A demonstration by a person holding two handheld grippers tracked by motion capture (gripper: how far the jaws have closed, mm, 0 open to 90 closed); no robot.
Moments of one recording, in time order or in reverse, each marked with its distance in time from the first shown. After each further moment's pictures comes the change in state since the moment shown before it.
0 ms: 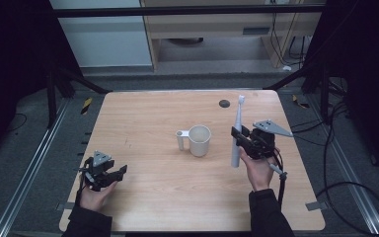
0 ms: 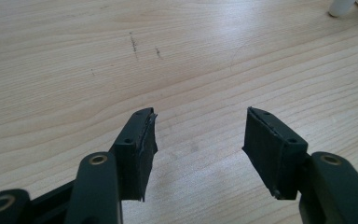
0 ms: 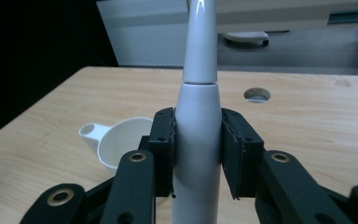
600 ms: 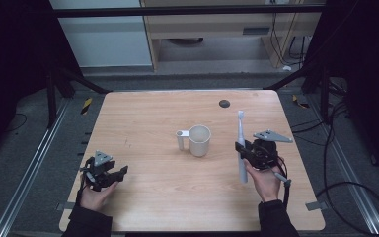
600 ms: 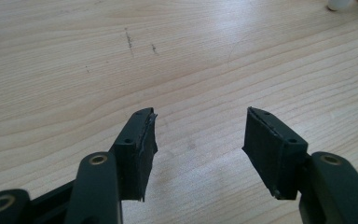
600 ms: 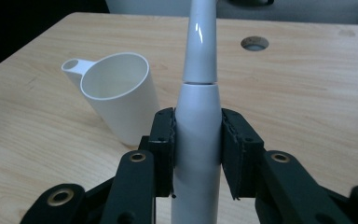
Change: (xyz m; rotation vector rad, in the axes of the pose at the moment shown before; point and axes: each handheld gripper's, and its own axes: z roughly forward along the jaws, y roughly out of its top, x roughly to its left) left arm -0.001 0.000 0.002 0.015 -0.008 0.006; right arm -0.011 -0.025 -0.008 0.174 -0.008 -0.038
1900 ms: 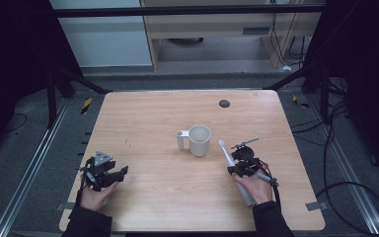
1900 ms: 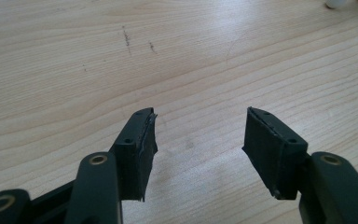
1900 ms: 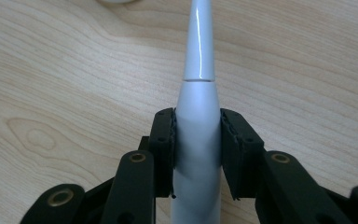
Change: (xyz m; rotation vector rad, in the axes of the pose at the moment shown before) left arm 0.000 0.000 0.001 0.007 -0.009 -0.001; right arm 0.010 -0.034 0.055 0.530 -0.020 -0.075
